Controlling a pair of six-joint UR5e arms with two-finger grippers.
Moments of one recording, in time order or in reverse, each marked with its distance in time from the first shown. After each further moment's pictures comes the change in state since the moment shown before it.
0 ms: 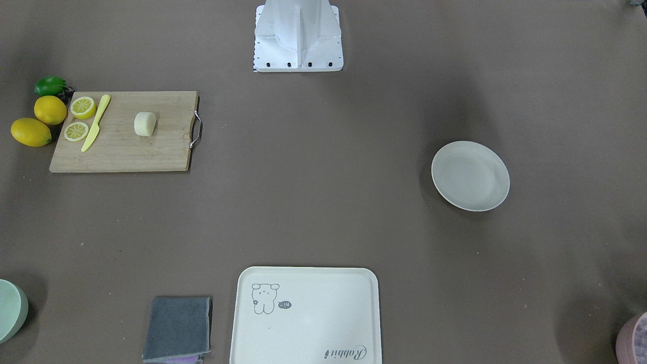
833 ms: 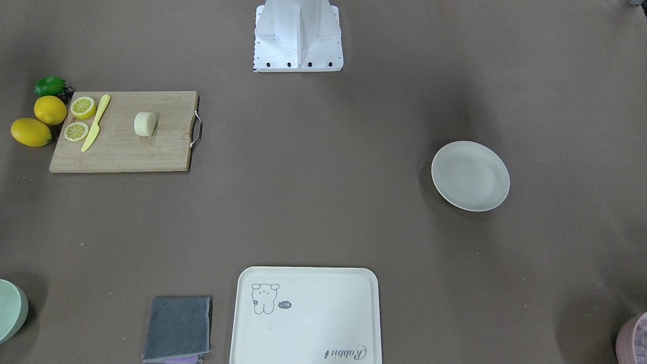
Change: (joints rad) left arm 0.008 -0.003 0.023 -0.147 -0.005 0.002; right arm 0.104 -0.006 0.009 0.099 0.027 -0.008
